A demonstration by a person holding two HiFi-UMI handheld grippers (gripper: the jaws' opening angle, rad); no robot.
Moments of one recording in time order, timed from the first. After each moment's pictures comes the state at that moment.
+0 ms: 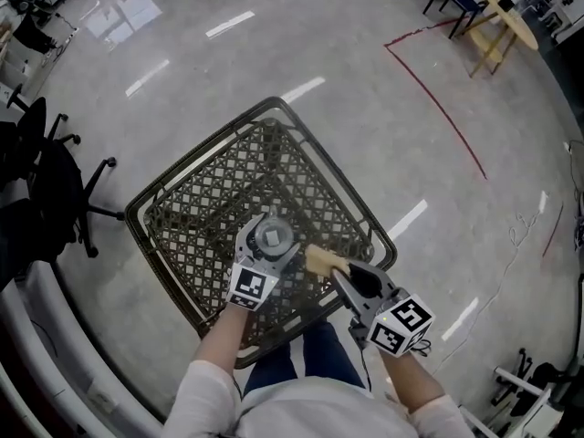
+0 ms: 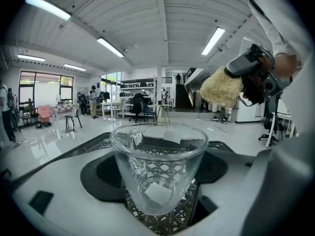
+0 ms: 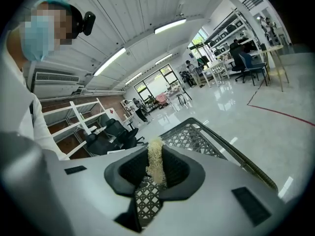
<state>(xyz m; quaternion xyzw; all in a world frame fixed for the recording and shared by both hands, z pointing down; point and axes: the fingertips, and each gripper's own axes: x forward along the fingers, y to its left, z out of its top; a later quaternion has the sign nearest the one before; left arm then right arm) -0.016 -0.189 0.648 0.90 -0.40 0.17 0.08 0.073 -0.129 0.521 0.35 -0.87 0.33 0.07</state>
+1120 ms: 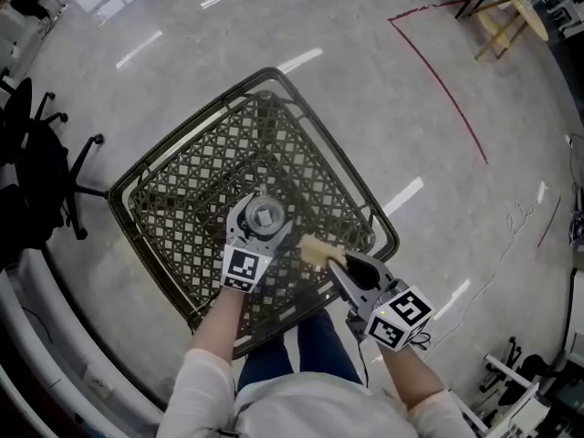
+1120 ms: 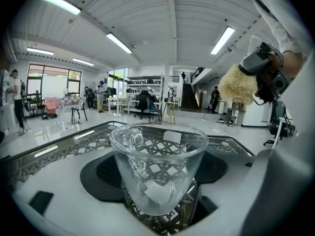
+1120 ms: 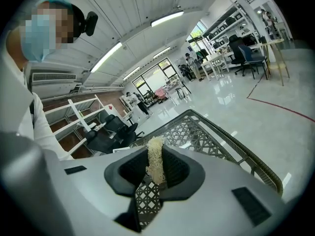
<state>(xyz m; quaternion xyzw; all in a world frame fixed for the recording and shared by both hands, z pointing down) -0.028 -0.210 0.698 0.88 -0.43 0.16 0.12 0.069 -0.136 0.560 0.34 -0.86 0.36 0.10</state>
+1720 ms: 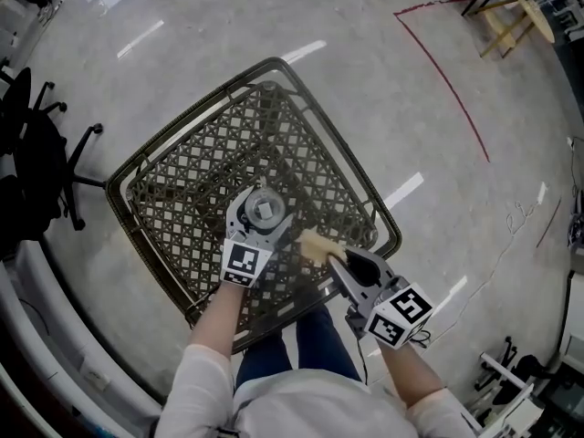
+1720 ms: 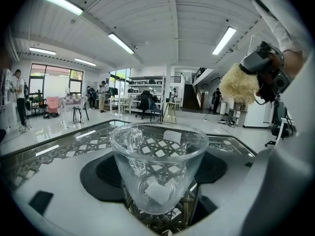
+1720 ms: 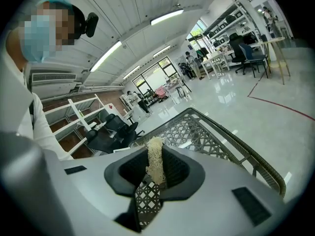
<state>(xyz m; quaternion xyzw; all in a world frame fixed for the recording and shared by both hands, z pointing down) -0.032 -0.210 0.705 0.88 -0.44 0.16 0.12 0.064 -0.137 0.566 0.34 -0.86 0.36 0.10</state>
